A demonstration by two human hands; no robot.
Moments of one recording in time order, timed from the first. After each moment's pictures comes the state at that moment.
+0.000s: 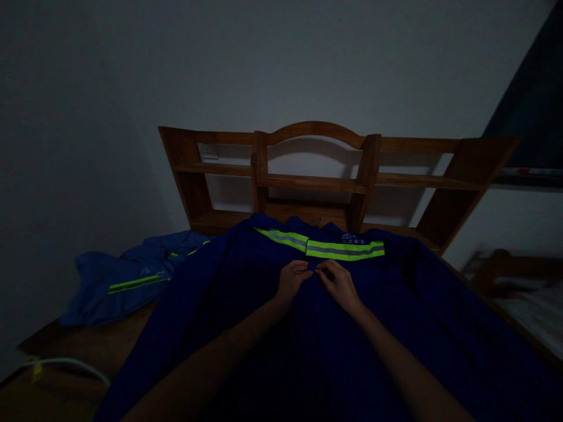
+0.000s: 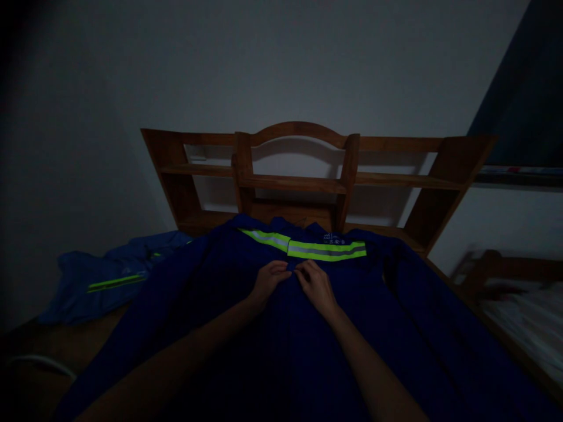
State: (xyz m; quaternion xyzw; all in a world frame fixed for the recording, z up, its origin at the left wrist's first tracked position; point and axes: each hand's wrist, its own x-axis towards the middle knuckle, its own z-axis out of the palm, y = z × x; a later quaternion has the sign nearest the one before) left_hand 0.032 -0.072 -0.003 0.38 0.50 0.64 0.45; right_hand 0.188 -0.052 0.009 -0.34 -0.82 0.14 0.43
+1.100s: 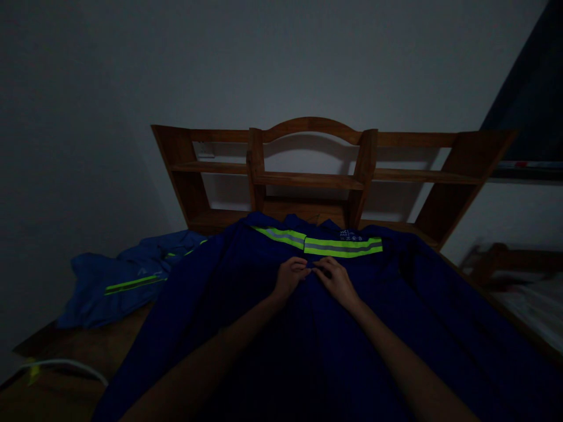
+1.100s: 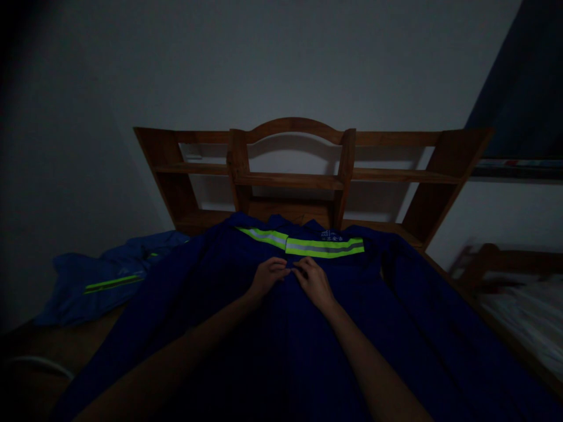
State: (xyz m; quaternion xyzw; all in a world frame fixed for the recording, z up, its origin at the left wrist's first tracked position) left_hand 0.025 -0.061 -0.014 0.47 0.49 0.59 0.44; right_hand 0.191 -0.040 -0.004 -0.35 -0.83 0.14 0.41
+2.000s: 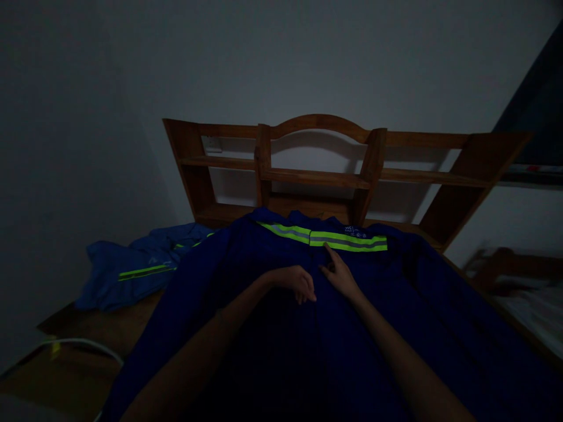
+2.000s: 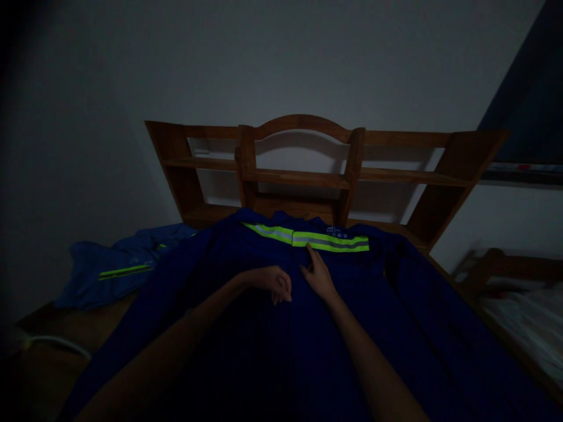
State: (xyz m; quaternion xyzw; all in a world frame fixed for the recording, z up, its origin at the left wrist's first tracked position) left_hand -0.002 -0.078 0.024 0.71 0.38 0.11 0.59; right_hand 0.194 -0.026 -0.014 -0.41 -0.81 0.21 0.38
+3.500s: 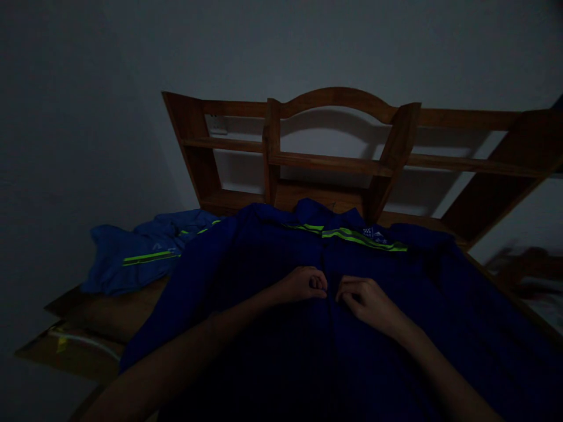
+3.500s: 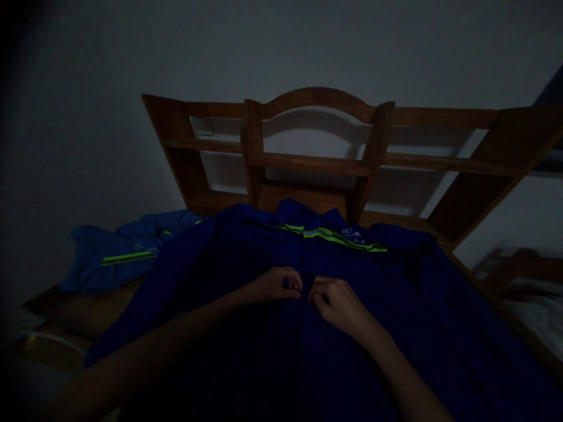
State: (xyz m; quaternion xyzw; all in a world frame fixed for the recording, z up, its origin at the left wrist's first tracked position) left_hand 0.002 -0.110 0.006 0.80 0.41 0.29 0.33; right_hand 0.215 -0.108 0.041 -0.30 -0.91 0.22 0.20
